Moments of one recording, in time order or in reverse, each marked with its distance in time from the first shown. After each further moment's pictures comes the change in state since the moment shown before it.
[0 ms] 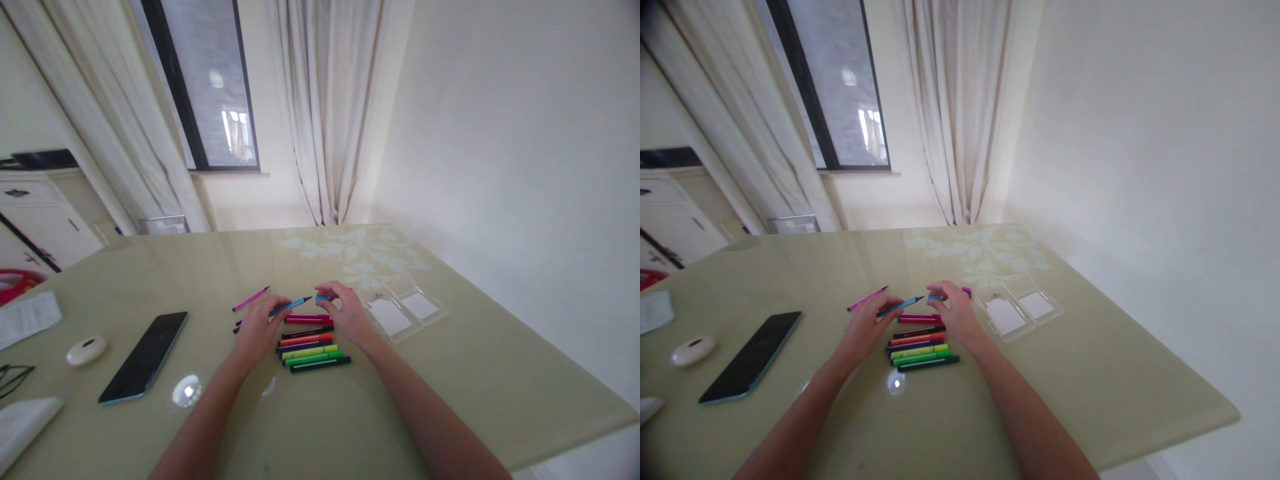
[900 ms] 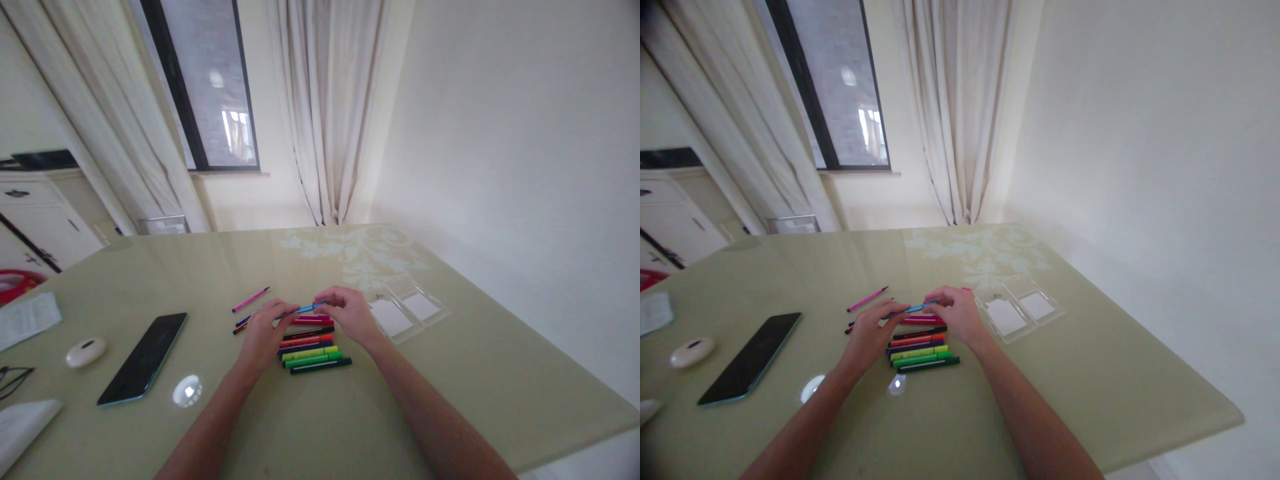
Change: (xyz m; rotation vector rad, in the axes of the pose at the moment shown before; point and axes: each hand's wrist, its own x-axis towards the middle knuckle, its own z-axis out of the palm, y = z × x) left_hand -0.007 0.017 0.010 -0.121 0.097 0.055; right_hand 0.001 -0.002 -0.003 0.283 -0.040 0.218
